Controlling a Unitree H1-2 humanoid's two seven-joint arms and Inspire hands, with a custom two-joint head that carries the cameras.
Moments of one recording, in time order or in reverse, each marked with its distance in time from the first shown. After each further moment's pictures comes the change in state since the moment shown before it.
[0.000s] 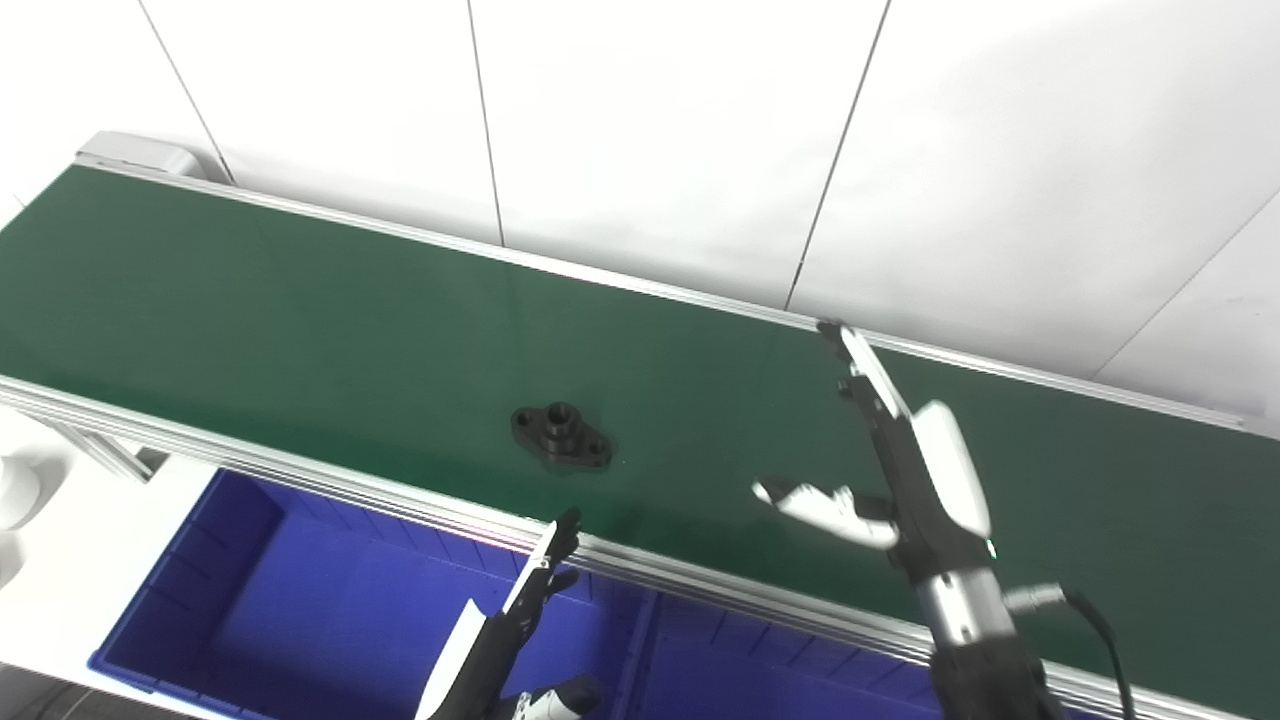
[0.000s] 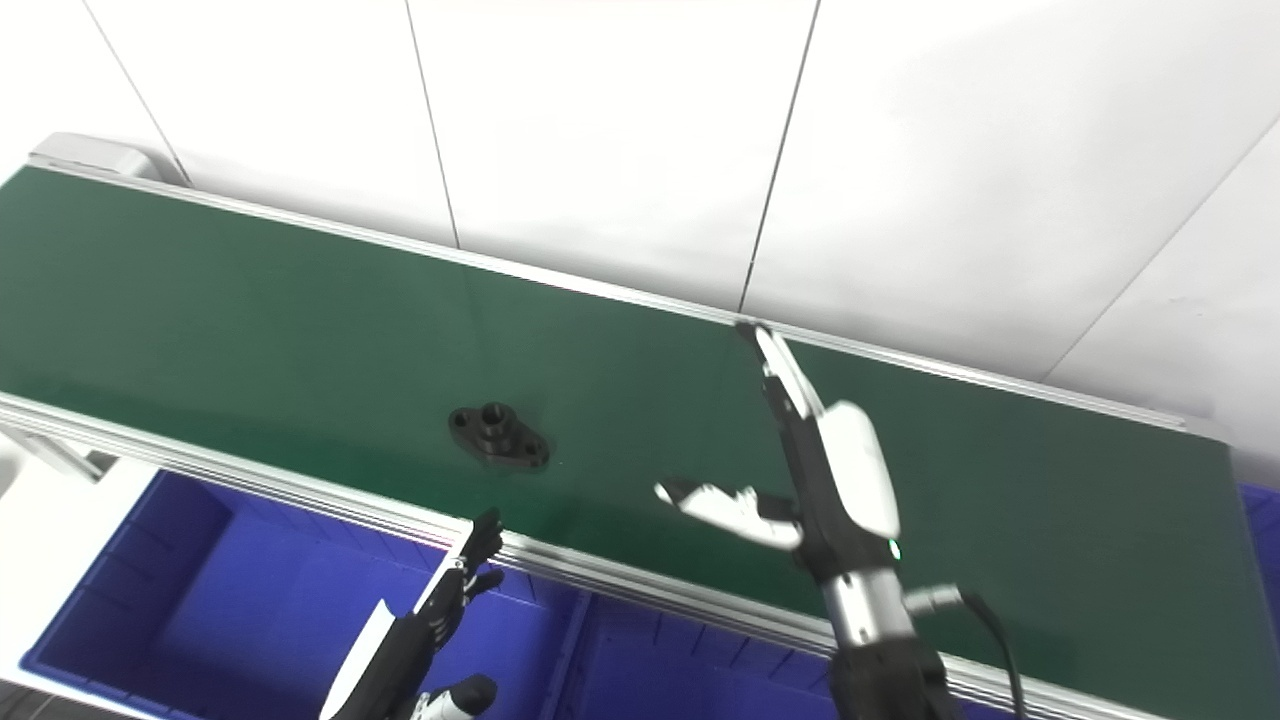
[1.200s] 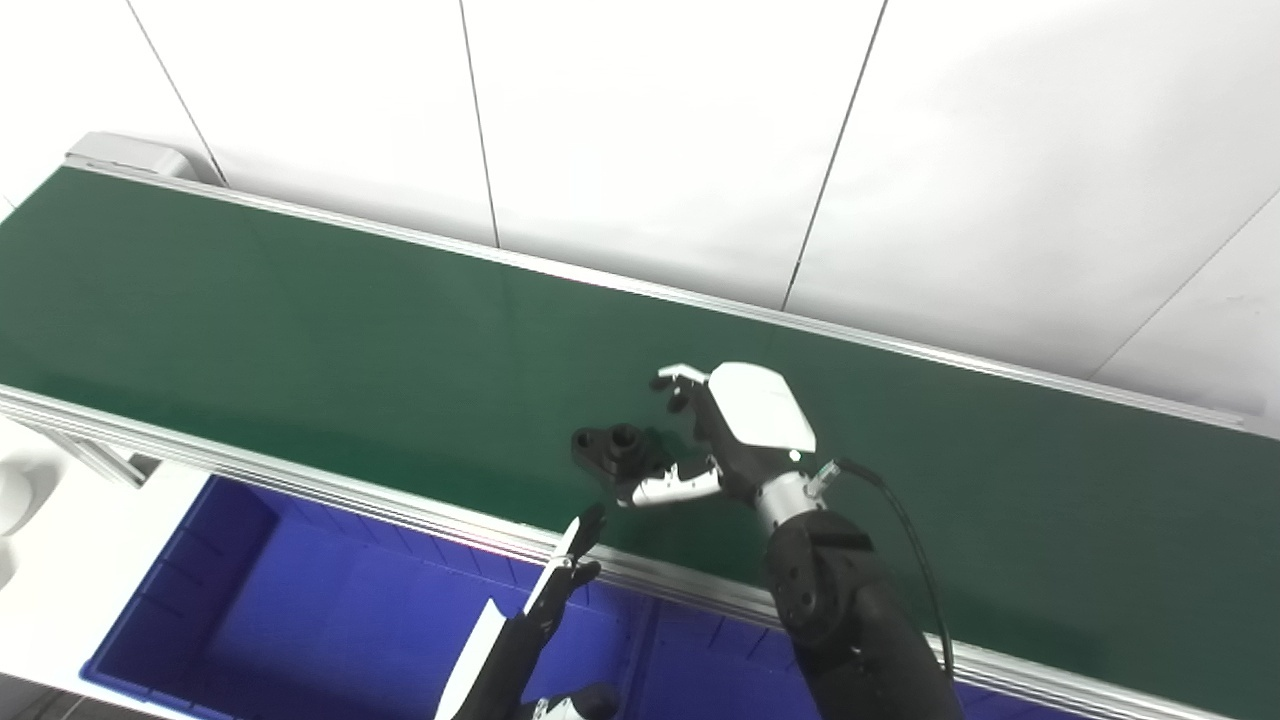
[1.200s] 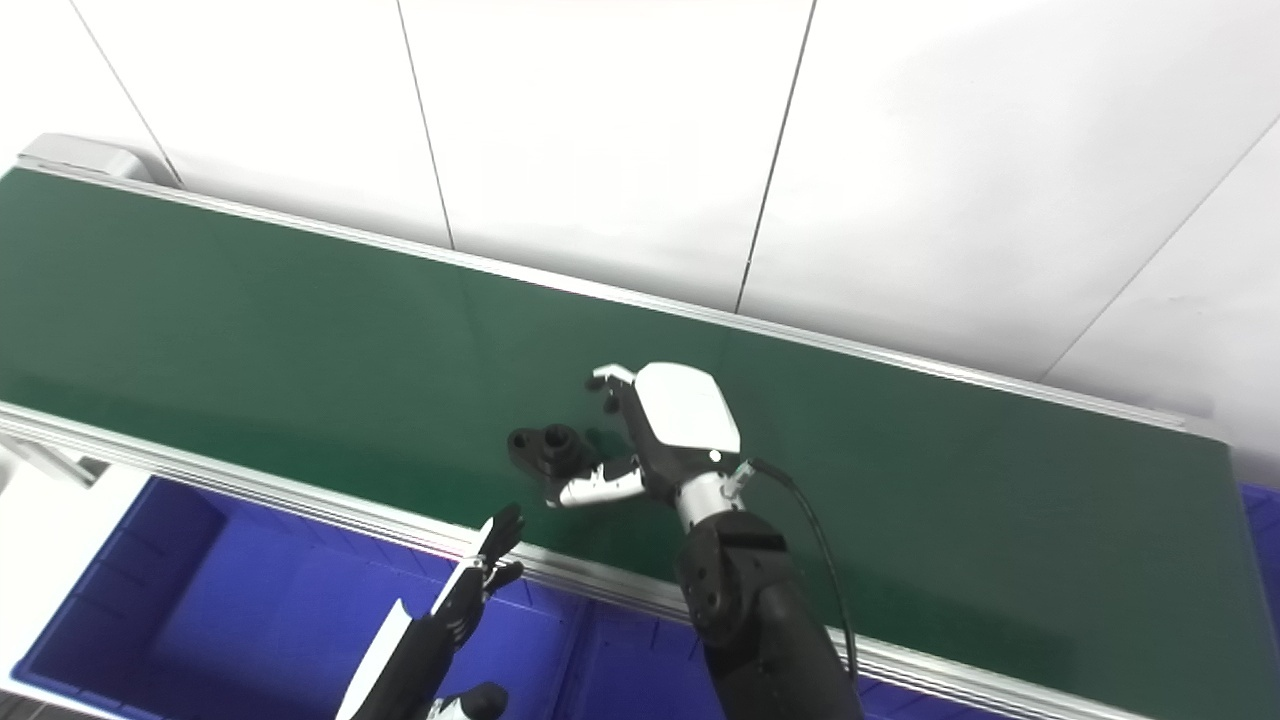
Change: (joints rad) left arm 0.020 -0.019 -0.039 -0.039 0.013 -0.012 0.000; right arm -0.213 0.042 0.271 0.435 -0.363 0.183 -0.007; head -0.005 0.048
